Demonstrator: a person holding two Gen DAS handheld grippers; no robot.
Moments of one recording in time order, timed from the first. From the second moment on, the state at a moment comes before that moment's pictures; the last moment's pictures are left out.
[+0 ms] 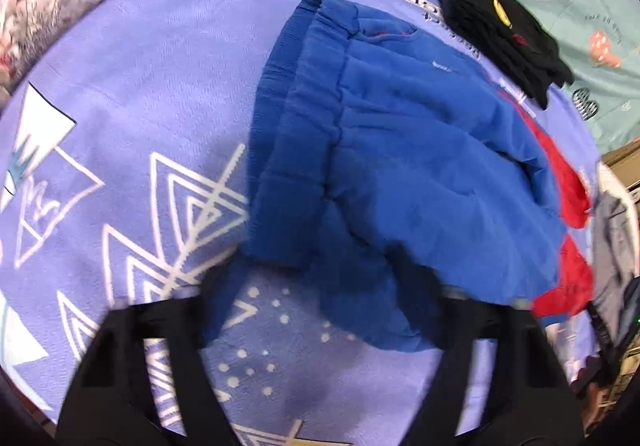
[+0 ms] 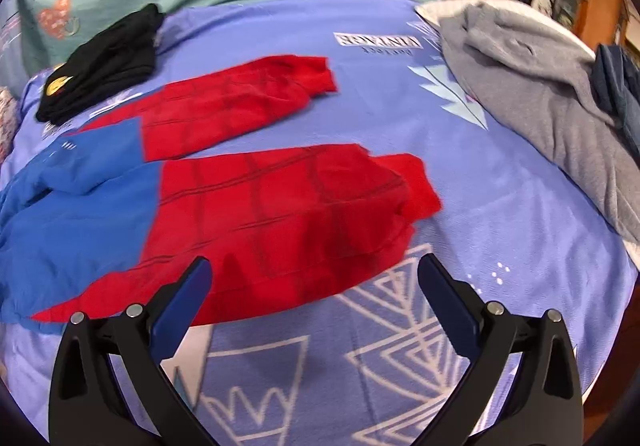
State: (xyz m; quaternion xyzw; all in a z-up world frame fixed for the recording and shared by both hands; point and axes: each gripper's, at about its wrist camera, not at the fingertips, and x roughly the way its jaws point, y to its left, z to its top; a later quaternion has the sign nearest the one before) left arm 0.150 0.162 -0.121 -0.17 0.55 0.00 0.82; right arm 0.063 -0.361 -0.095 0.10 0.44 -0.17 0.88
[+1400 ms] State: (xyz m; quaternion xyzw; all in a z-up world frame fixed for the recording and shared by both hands) left arm 0.106 0.164 -0.027 -0.11 0.44 0.02 0.89; right arm 0.015 -0.430 -0.036 0.25 0.38 -0.05 0.89
